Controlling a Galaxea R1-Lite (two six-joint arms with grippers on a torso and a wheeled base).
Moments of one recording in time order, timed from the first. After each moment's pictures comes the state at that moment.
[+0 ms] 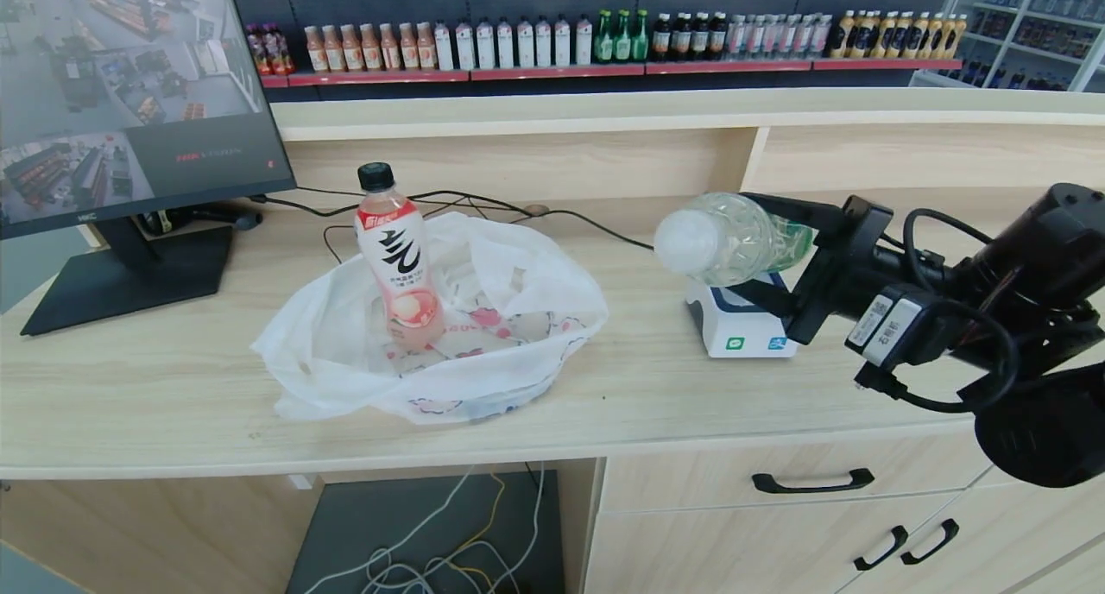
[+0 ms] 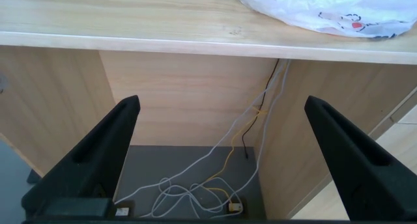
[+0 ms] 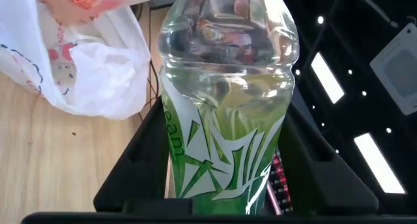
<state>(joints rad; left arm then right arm) 0.00 0.00 0.00 0.00 0.00 0.00 0.25 1.80 -0.76 -1.44 0.88 -1.17</state>
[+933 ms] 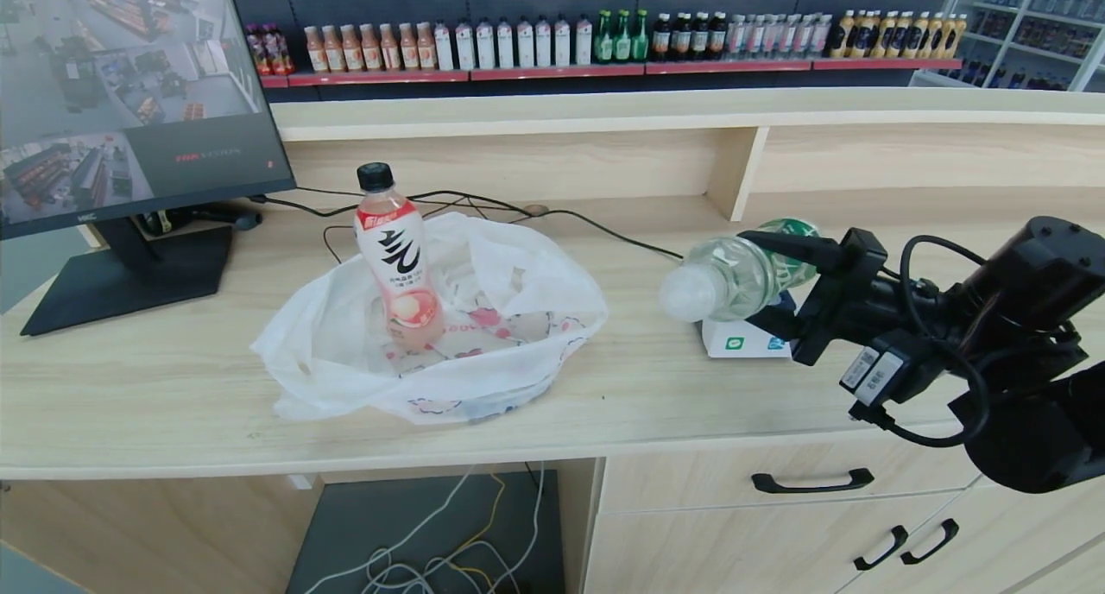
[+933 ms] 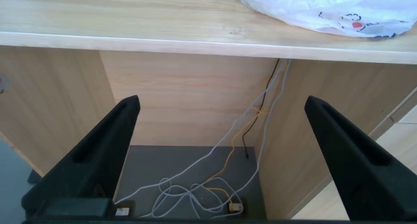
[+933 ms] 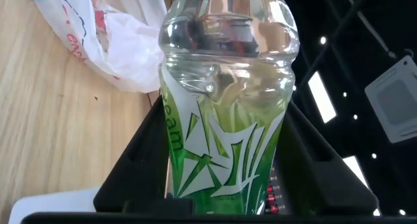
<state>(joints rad) 0.00 0.00 0.00 0.00 0.00 0.00 0.17 1.88 -0.72 -1.51 0.99 -1.30</state>
